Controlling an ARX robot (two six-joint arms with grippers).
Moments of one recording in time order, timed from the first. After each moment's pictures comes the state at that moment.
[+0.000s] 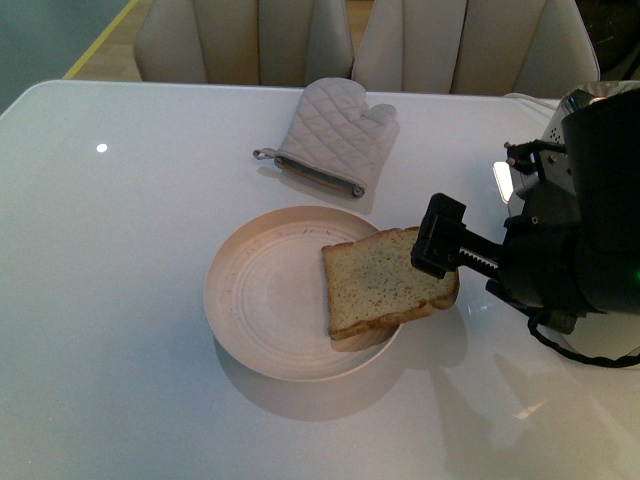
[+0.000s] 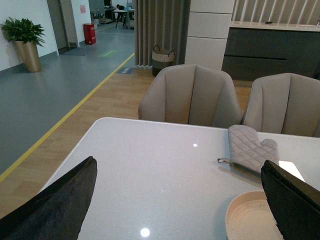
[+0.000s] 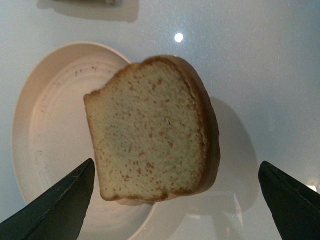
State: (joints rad) left arm 0.00 0.01 0.01 0.00 0.00 -0.01; right arm 0.32 2.05 0.71 0.52 -0.05 0.59
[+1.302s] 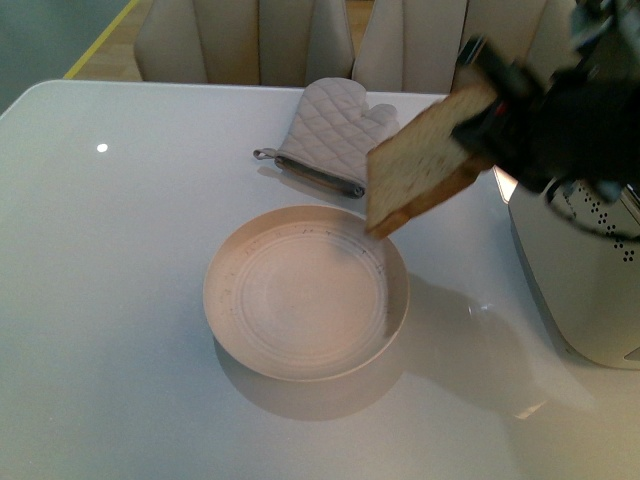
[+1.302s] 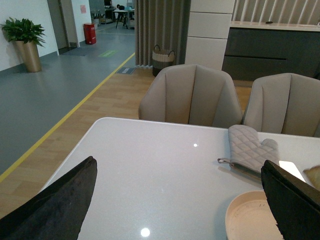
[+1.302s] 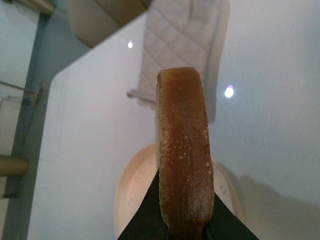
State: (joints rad) left arm 0.00 0.01 0.01 0.00 0.00 -0.01; right arm 0.26 1.85 0.76 0.61 -0.12 0.68
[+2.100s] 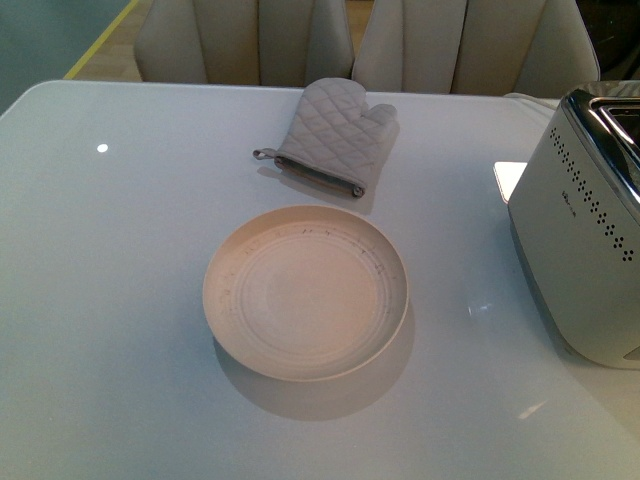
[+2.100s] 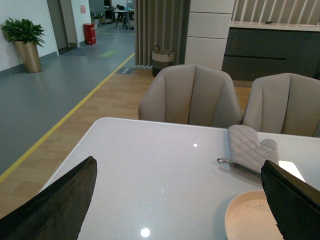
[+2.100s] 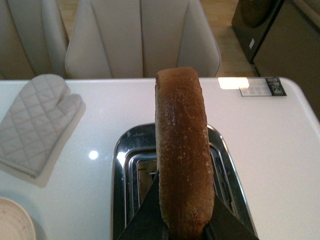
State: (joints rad) left arm 0.00 0.01 0.01 0.00 0.00 -0.01; right arm -0.04 1.41 0.75 0.28 0.08 -0.01
